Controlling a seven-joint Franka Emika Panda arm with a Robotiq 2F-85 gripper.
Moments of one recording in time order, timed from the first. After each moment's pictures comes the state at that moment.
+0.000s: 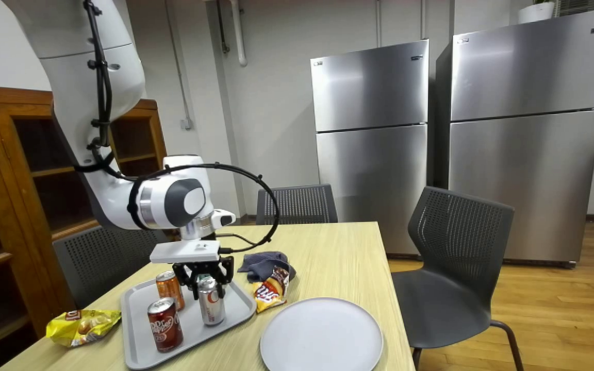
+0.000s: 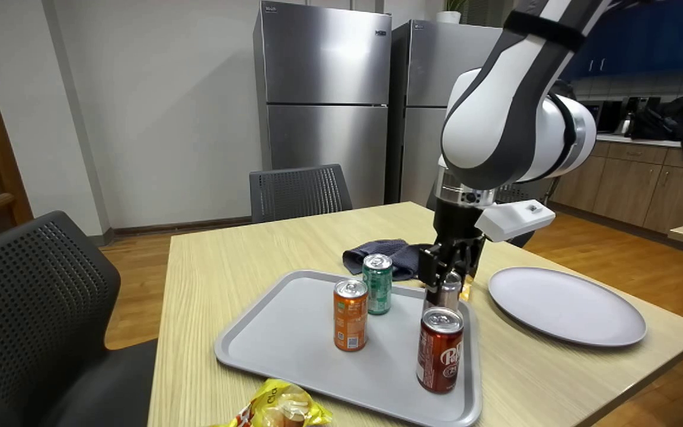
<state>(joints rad) 0.07 0.28 0.09 -2.48 -0.03 2.82 -0.17</state>
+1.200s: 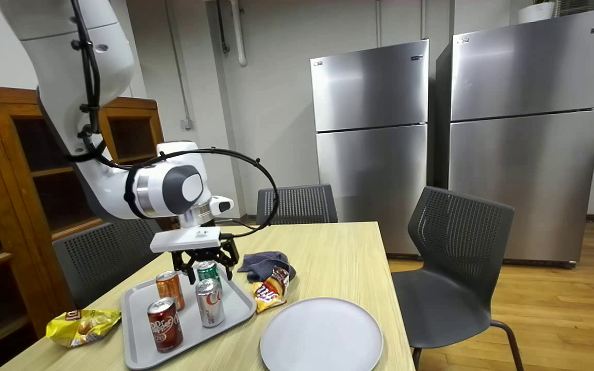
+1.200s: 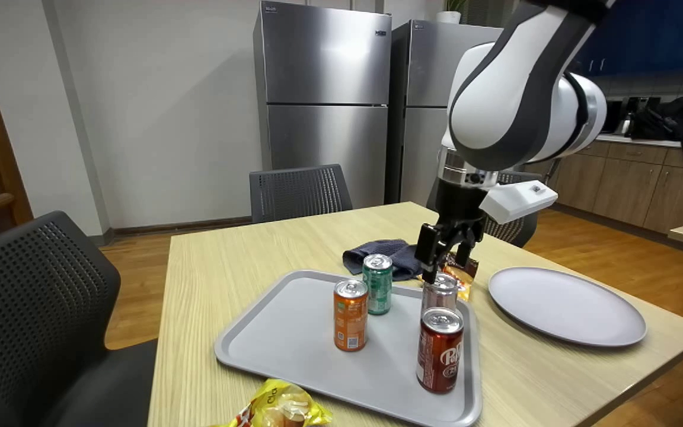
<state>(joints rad) 0.08 0.21 0.08 -2.50 -0.07 2.82 -0.16</state>
